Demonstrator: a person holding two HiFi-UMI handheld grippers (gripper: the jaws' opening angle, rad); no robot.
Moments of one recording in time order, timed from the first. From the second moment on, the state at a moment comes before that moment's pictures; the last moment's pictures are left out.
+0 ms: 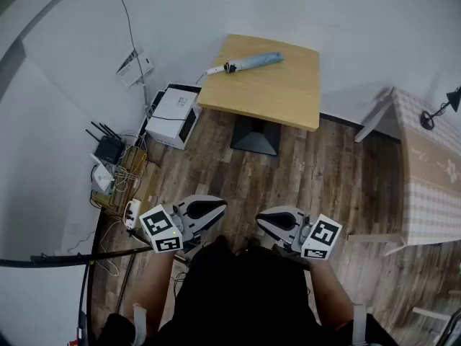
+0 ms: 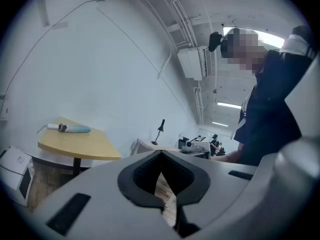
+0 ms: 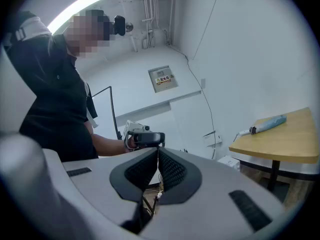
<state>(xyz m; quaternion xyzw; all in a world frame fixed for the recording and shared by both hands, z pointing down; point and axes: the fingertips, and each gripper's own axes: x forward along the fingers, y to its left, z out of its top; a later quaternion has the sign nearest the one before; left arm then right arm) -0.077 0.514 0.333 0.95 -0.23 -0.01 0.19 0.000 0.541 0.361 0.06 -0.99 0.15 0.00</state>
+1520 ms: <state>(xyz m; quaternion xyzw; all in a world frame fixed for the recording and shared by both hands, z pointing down) -0.020 0.520 0.346 0.96 -0.22 0.00 0.20 0.047 0.543 0.374 0.09 -0.98 0.15 -0.02</state>
